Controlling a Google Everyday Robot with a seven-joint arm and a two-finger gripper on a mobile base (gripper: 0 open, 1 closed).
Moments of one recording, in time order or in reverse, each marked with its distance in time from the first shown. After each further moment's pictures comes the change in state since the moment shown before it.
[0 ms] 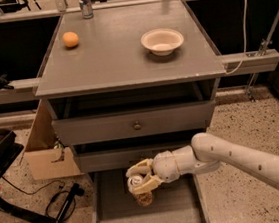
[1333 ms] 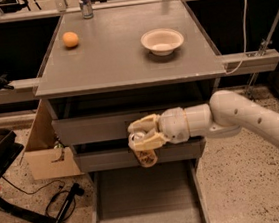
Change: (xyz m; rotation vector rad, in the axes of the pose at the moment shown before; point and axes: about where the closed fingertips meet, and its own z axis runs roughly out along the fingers) arm -0.167 -0.026 -0.064 0.180 0.001 -0.066
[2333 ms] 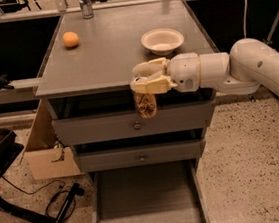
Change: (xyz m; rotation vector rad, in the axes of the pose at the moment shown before) arm -0.146 -0.070 -0.062 0.180 -0.094 -0.038
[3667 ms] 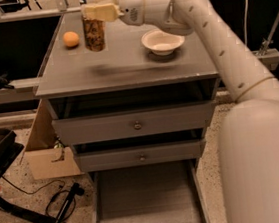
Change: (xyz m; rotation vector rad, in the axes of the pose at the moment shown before) arm -0.129 -0.158 0.123 0.035 -0.195 -0.006
